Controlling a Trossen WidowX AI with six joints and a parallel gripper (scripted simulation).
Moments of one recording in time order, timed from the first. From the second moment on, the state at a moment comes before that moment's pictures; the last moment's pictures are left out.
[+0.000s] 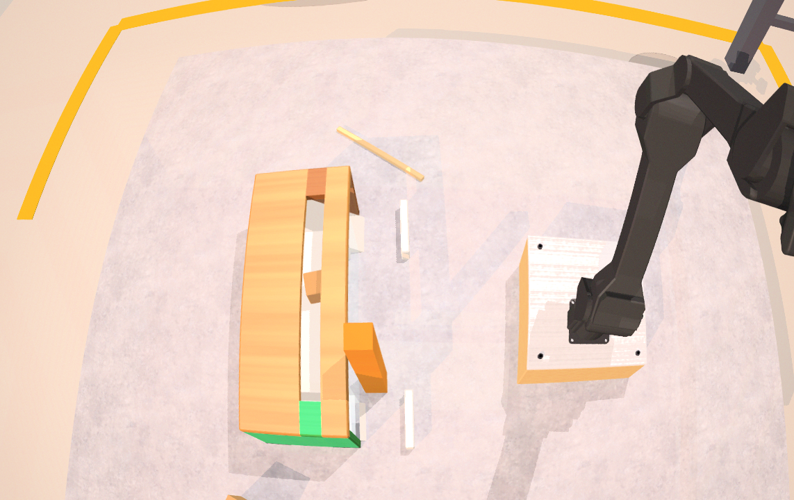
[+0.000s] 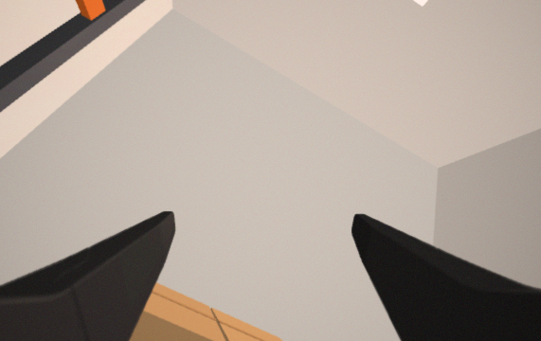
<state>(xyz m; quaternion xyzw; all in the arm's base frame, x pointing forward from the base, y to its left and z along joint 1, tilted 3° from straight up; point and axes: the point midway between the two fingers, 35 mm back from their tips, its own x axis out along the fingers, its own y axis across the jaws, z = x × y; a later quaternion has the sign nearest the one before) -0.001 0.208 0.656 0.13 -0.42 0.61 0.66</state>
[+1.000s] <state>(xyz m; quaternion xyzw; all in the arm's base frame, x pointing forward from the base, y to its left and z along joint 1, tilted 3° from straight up) 0.345 0.259 0.352 -0.51 0.01 0.39 0.77</state>
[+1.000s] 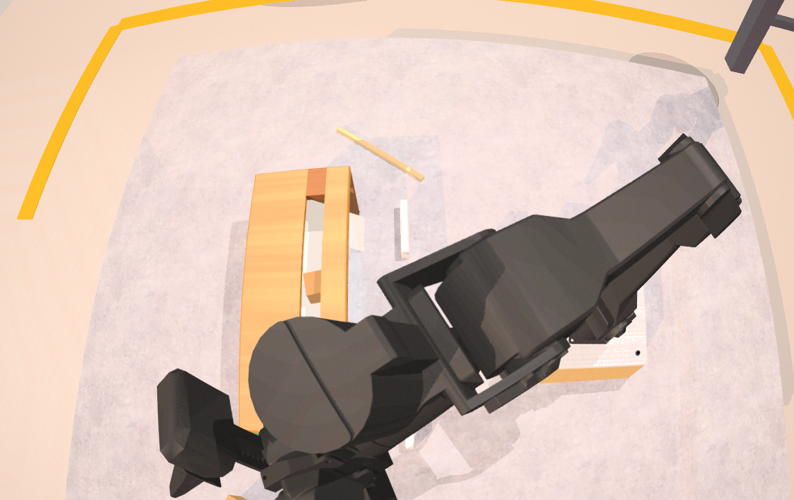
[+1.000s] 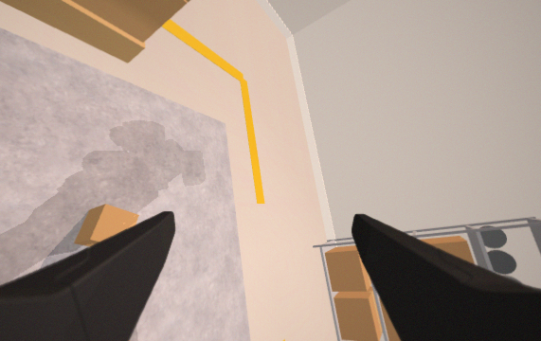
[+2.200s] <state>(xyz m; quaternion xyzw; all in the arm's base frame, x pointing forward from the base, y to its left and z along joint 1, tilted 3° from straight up) 0.363 0.011 0.099 -0.51 0.46 0.54 0.48</state>
